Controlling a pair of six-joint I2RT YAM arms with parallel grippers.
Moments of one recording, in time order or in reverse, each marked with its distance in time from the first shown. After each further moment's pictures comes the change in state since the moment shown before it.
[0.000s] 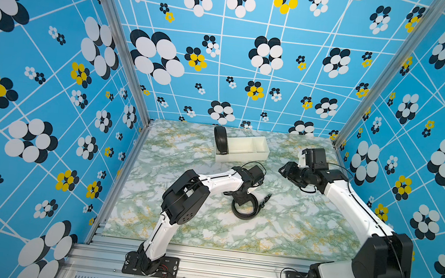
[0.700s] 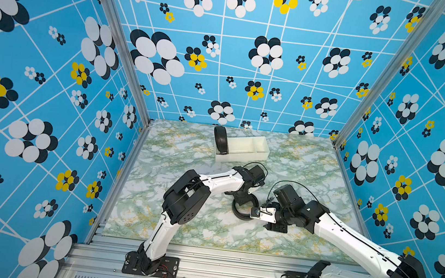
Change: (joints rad) left arm -0.004 0.012 0.014 0.000 0.001 0.051; right arm 0.479 -0.167 -0.358 -0.139 0.109 -1.446
